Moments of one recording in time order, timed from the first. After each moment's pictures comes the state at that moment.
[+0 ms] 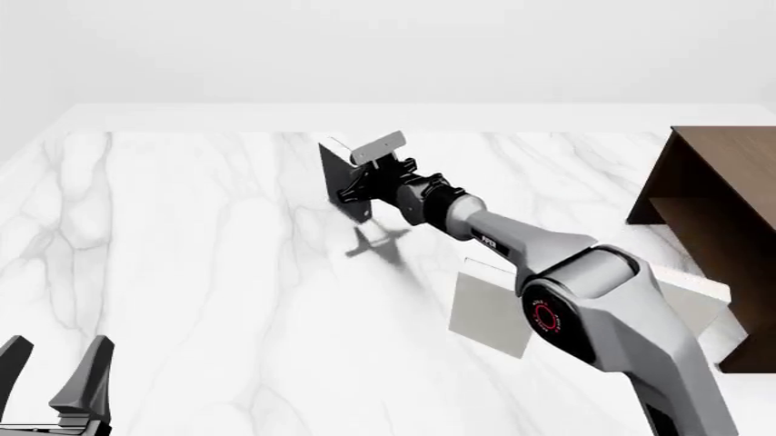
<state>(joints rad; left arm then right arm) 0.00 0.00 0.00 0.00 0.00 0.53 2.47 -2.05 0.04 -0.16</state>
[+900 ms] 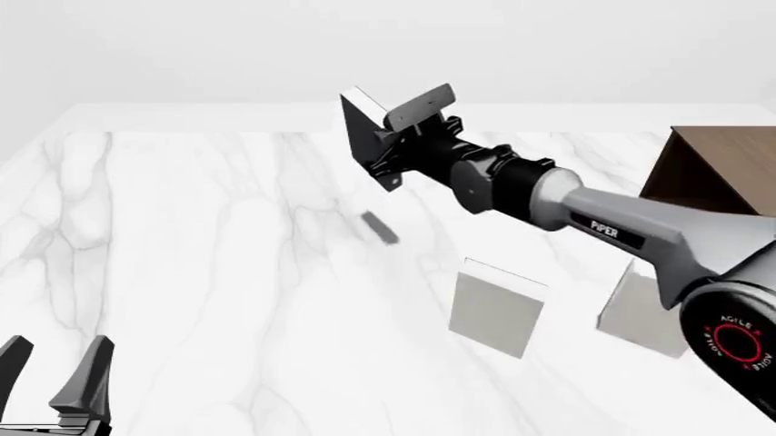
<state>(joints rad) 0.00 0.00 0.00 0.00 0.00 0.52 1.96 -1.53 -0.09 -0.19</state>
